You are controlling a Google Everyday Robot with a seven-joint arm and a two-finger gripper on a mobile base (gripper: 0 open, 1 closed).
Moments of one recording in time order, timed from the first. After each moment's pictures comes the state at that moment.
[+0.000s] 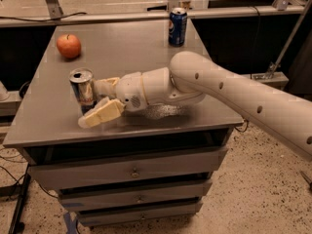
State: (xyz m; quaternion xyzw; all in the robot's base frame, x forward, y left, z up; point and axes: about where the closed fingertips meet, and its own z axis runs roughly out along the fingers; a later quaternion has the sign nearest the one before) arm 0.521 0.163 0.854 -0.54 0.57 0.47 0.41
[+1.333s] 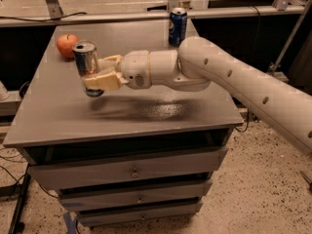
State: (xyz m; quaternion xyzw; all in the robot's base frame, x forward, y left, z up) arm 0.568 0.151 0.911 -0.51 0.54 0.45 0.49
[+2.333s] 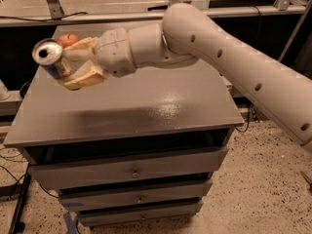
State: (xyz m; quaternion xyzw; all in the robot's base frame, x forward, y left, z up) arm 0.519 0.188 0.964 -0.69 0.36 0.33 0.54
